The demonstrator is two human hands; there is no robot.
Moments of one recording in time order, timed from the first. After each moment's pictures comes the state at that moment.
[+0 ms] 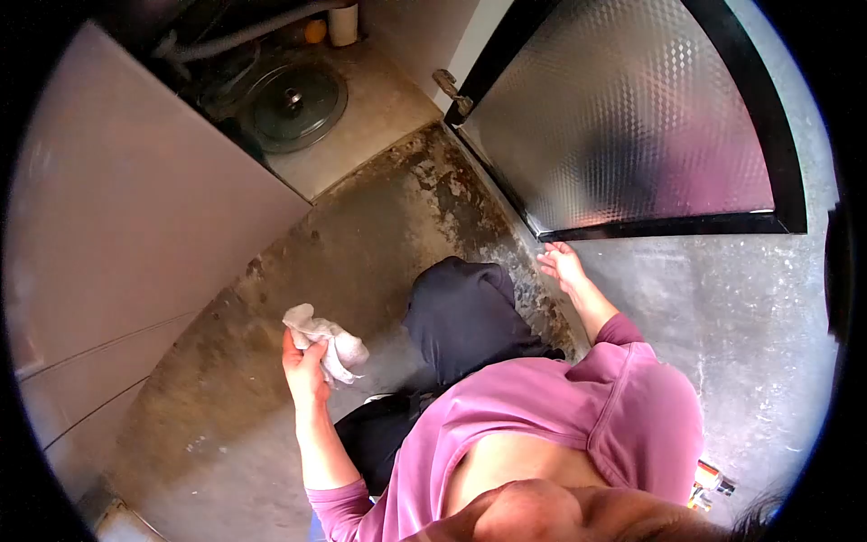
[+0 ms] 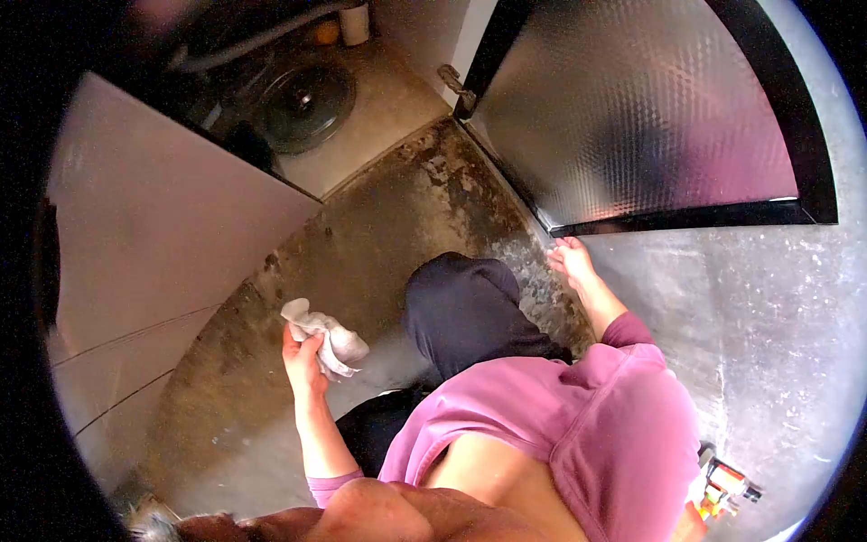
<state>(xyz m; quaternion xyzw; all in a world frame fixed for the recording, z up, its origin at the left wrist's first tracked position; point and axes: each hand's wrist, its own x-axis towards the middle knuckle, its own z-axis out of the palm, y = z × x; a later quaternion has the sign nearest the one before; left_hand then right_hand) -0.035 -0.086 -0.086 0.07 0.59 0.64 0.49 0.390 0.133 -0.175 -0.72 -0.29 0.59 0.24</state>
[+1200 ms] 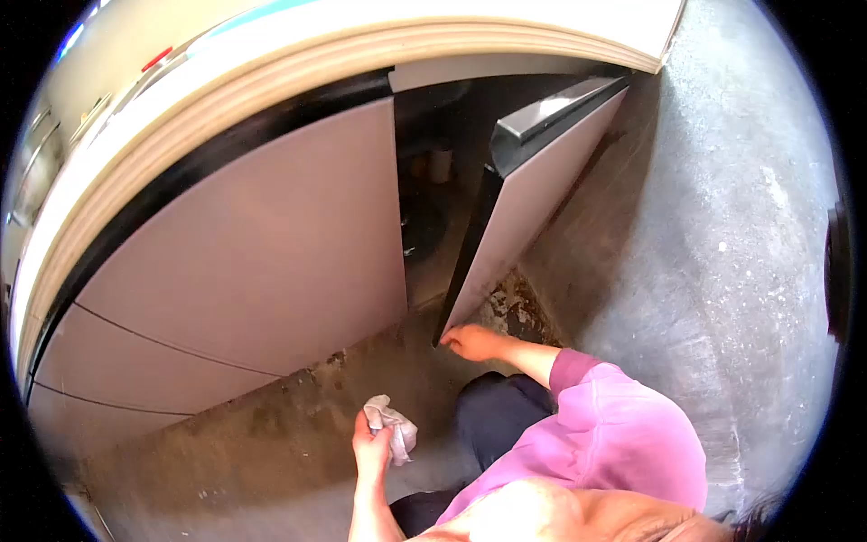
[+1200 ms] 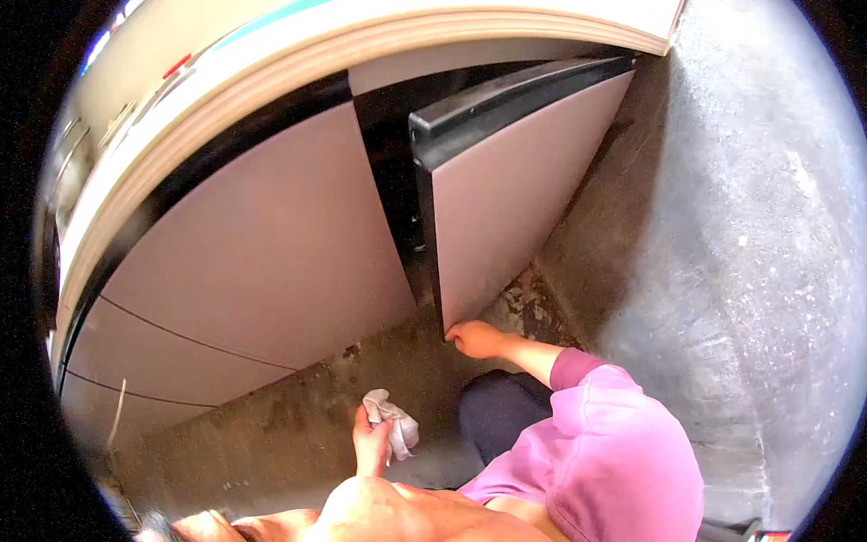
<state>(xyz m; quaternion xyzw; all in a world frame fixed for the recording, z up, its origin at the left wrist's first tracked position) -0.047 -0.107 -0.124 0.16 0.66 0.62 0.40 0.089 0.161 -0.147 -0.23 -0.91 0.33 -0.03</state>
